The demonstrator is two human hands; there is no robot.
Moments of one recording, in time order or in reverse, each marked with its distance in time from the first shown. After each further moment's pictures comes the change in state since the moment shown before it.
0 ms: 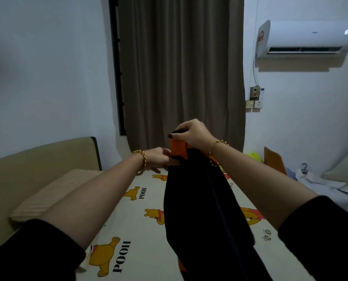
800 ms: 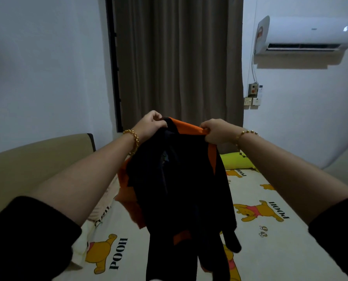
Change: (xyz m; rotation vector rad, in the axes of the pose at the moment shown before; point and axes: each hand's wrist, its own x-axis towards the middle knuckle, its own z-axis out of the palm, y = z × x) left_hand 0.006 0.025 -0.035 -0.201 0.538 0.342; right_hand -0.005 0.030 -0.059 -0.447 -0.270 0.136
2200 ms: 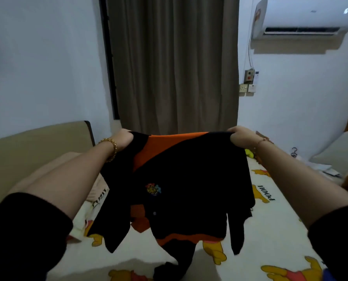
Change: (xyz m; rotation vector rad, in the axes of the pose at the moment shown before) left_hand -0.052 -0.029 0.009 0.451 -0.043 -0.284; right_hand -0.065 0.116 0.012 0.279 0.058 0.337
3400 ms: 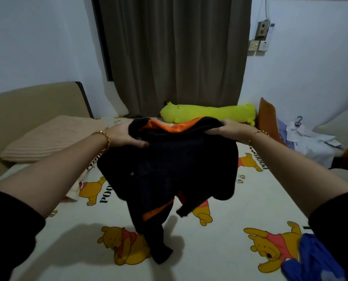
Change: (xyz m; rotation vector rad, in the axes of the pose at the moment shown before) left_hand -0.011 -0.011 0.090 0.083 -0.305 0.107; right_hand 0.005 0.065 0.044 0.224 -0.341 -0.003
